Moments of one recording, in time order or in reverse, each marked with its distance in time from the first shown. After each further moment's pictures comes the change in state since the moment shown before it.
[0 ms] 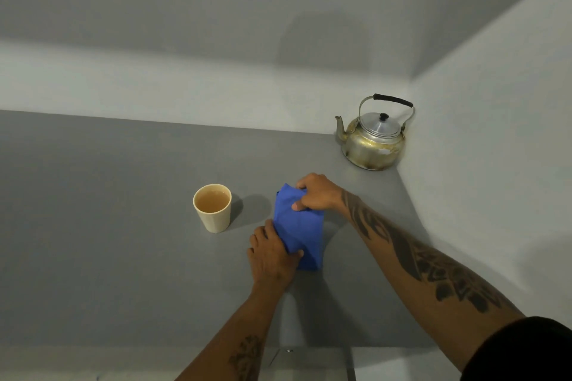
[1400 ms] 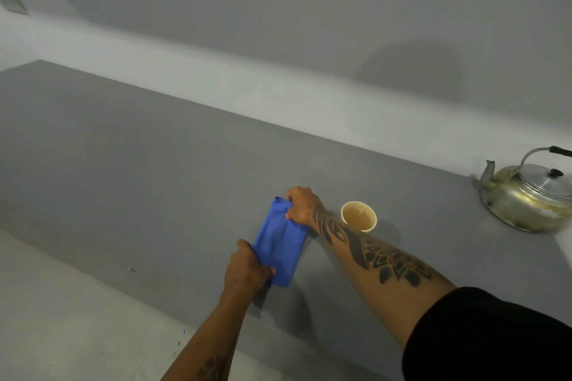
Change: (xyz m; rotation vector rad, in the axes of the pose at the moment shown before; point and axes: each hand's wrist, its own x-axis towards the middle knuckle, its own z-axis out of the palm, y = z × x) left_hand -0.012 -0.220 -0.209 -0.206 0.062 -0.488; right_hand 0.104 -0.266 0.158 -0.095 0.009 -0.172
